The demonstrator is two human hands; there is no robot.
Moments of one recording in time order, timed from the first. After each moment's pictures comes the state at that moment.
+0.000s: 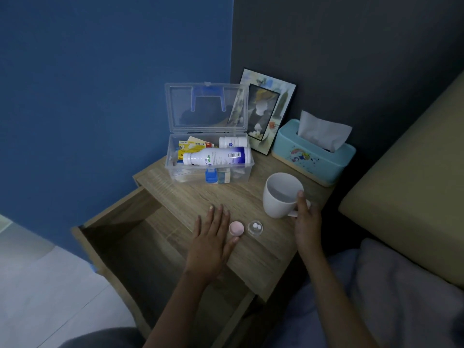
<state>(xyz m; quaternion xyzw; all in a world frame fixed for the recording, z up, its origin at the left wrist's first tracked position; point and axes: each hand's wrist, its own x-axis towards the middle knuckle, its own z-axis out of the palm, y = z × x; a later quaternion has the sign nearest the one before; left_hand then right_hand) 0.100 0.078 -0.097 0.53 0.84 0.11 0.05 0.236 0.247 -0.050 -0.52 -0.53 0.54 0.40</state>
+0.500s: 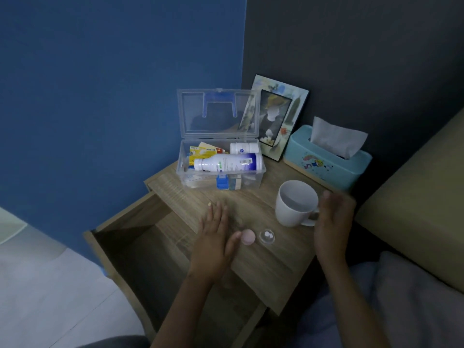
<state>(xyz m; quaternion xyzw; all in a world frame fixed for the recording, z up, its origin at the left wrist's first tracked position) 0.086 0.076 -0.082 0.47 0.83 0.28 0.07 0.241 0.240 -0.021 -0.49 -0.60 0.42 0.48</state>
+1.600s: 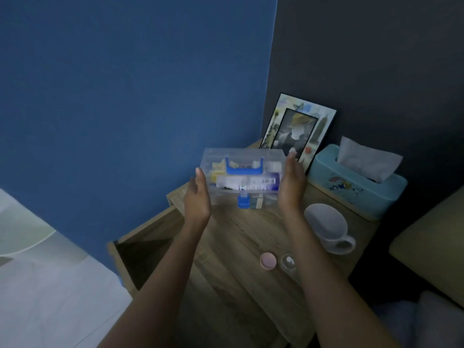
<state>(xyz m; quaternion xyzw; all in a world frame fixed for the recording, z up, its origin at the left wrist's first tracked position) -0.022 0.122 -0.013 0.12 0.75 0.63 0.14 0.071 0.276 -0.001 -0.43 -0.56 0.56 0.44</state>
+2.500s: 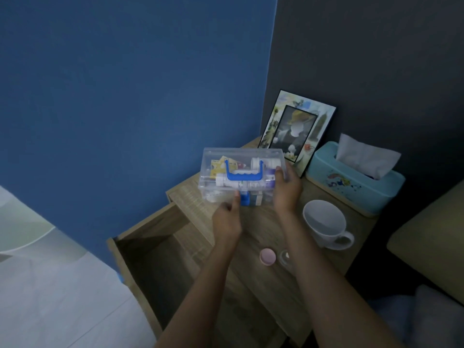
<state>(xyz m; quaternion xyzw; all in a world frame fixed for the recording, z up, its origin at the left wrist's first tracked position) 0.039 0.142 -0.040 0.10 0.79 0.57 0.20 0.071 0.268 -0.024 -0.42 -0.57 0.54 0.44</state>
